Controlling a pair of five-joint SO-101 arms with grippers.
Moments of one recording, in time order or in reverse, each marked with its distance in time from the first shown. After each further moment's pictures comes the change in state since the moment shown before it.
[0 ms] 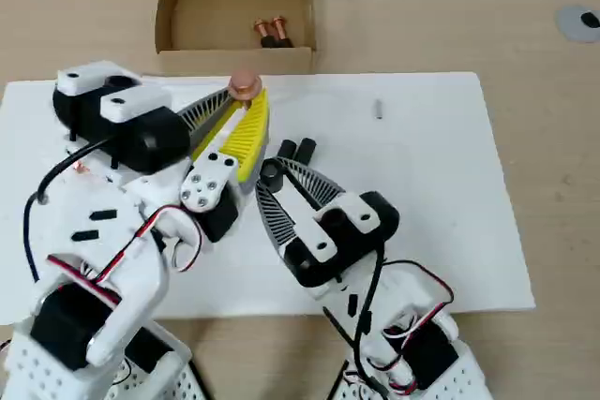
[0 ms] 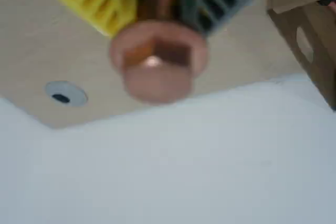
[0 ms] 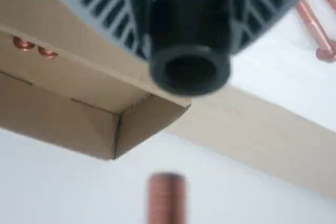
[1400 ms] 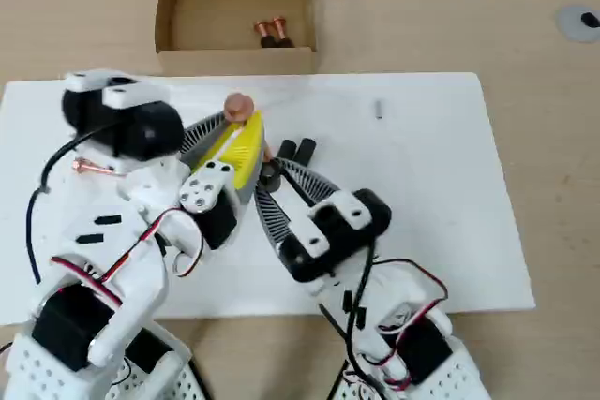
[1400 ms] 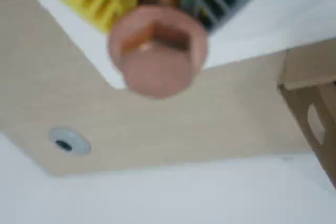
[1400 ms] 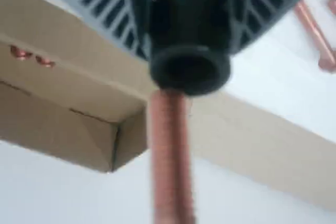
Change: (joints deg) left arm 0.0 -1.3 2.9 7.3 7.2; right arm 0.0 0.0 2.5 -1.8 0.0
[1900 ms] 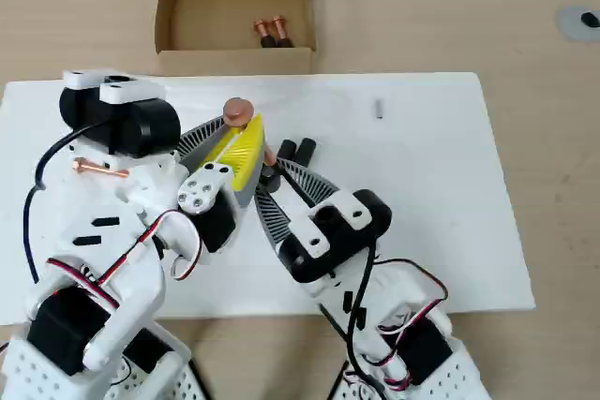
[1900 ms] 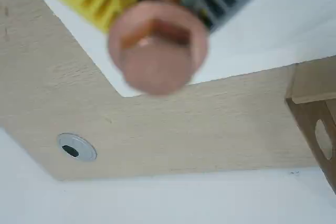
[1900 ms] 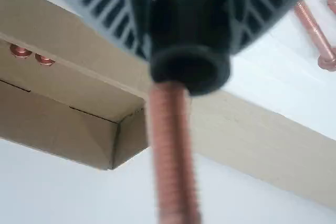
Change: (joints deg) left arm 0.0 0.3 -2.0 2.1 2.5; right arm 0.0 0.0 0.0 0.0 0.0
